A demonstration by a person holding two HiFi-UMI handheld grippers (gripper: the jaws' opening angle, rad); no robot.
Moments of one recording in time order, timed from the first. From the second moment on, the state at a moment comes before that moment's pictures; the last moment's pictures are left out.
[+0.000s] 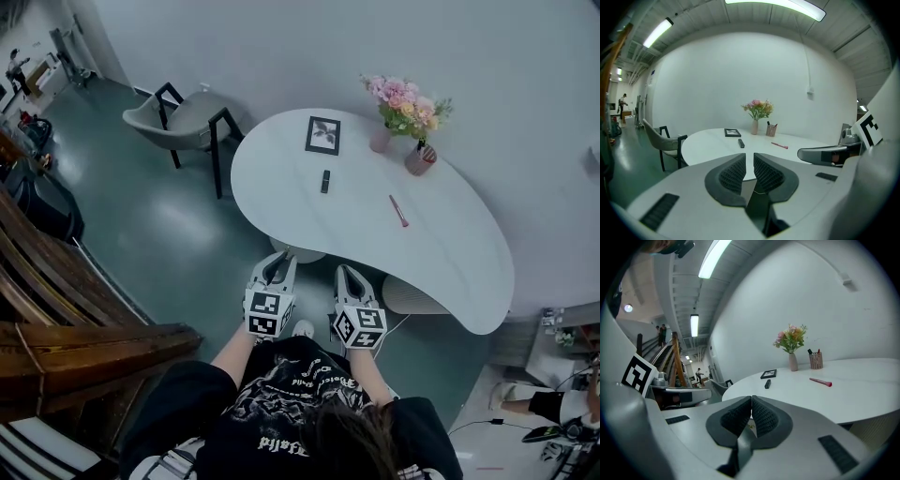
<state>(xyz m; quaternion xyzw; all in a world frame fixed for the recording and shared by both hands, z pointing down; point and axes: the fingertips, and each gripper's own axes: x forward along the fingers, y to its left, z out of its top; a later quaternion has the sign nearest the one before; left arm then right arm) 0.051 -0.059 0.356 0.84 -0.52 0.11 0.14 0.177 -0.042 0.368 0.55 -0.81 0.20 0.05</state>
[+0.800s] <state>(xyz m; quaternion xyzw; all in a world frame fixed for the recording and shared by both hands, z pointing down) 0.057 -0.050 0.344 0.84 -0.51 0.10 0.14 0.171 -0.035 0.360 0.55 -0.82 0.17 0.07</state>
